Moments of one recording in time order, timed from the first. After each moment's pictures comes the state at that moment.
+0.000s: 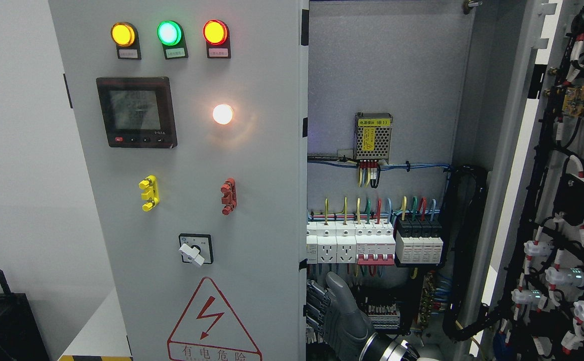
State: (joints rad) left arm 0.00 -0.04 -0.20 -0.04 0.21 -0.15 -0.25; right arm -0.55 -0.05 0.28 -1.40 -0.49 0.26 0.54
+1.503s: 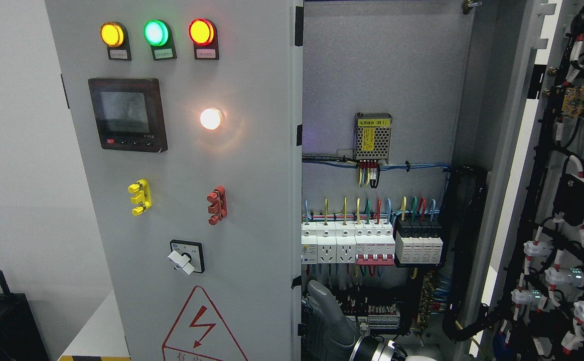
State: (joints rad) left arm 0.00 -0.04 -0.20 -0.04 0.21 -0.15 -0.25; right arm -0.58 -0.04 0.31 -1.40 -0.50 0.30 0.65
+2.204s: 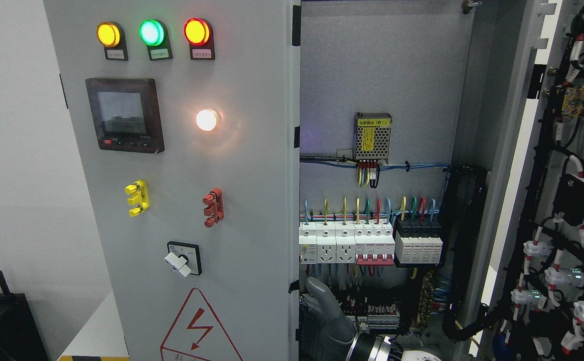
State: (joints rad) left arm 0.00 -0.04 -0.20 -0.04 0.21 -0.15 -0.25; right arm -0.61 -0.04 0.32 -1.37 -0.56 0.30 0.71
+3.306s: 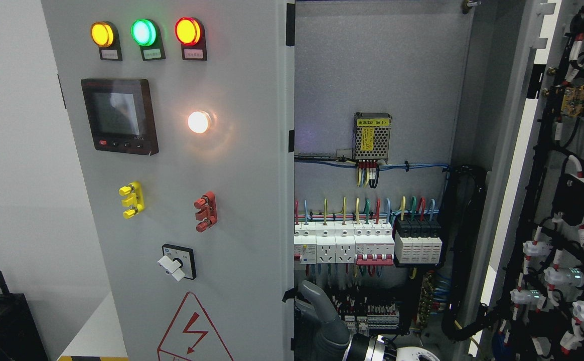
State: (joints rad) left arm 0.00 -0.04 -0.20 -0.04 0.21 -0.15 -0.25; right arm -0.64 -0.04 0.35 -1.32 -0.60 0.30 0.79
